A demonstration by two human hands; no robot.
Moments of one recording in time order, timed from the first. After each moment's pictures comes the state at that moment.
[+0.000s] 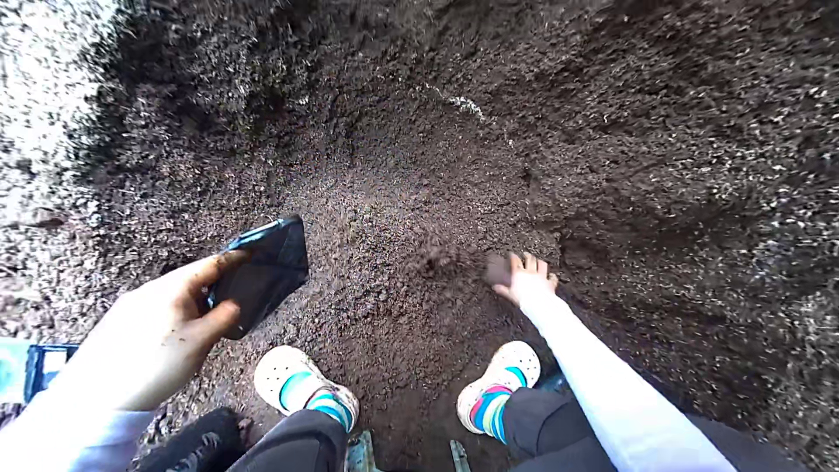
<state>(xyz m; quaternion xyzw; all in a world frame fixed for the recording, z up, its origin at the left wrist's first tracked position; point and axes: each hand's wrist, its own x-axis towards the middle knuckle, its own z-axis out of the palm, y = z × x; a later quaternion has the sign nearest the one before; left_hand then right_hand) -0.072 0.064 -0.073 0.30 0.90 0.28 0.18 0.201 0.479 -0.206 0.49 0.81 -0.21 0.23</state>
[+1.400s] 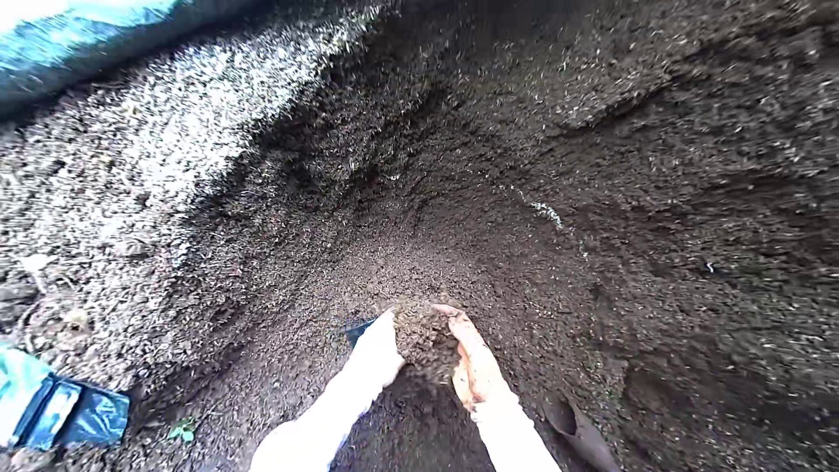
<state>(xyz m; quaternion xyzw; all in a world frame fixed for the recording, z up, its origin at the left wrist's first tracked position) -0.092 0.199 -0.169 0.26 0.84 0.24 0.42 0.020 0.329 -0.181 0.27 0.57 -0.77 -0.12</state>
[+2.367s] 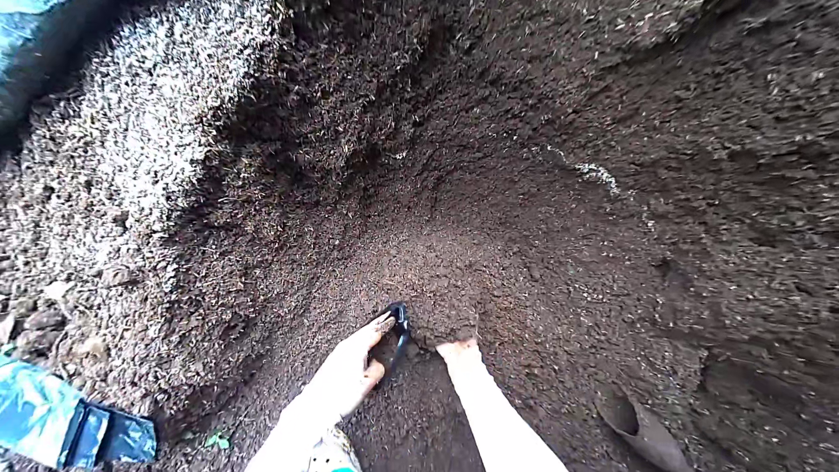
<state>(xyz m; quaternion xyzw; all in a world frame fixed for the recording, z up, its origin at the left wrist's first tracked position) -0.125 0.137 -0.220 0.32 0.80 0.32 0.38 -0.014 0.323 -0.352 0.53 0.17 -0.81 -0.21</state>
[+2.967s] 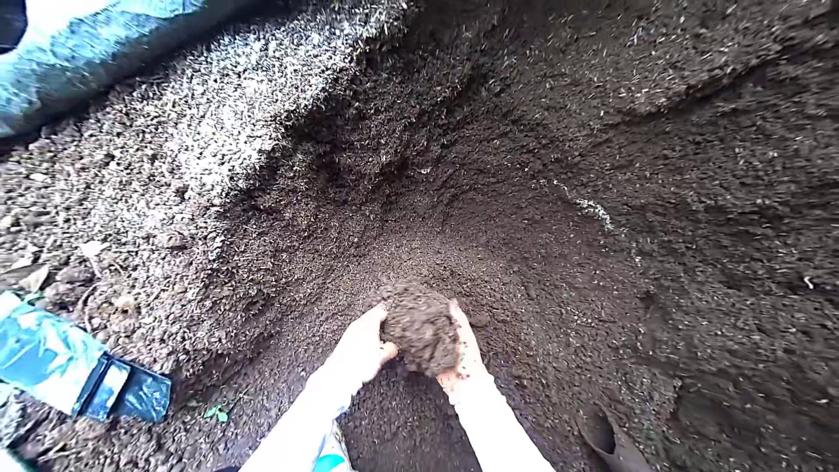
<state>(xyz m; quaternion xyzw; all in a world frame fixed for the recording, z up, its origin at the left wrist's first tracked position) -0.127 0.152 -0.193 0.21 0.83 0.32 0.40 -0.033 0.293 -0.214 0.34 0.34 -0.87 -0.07</state>
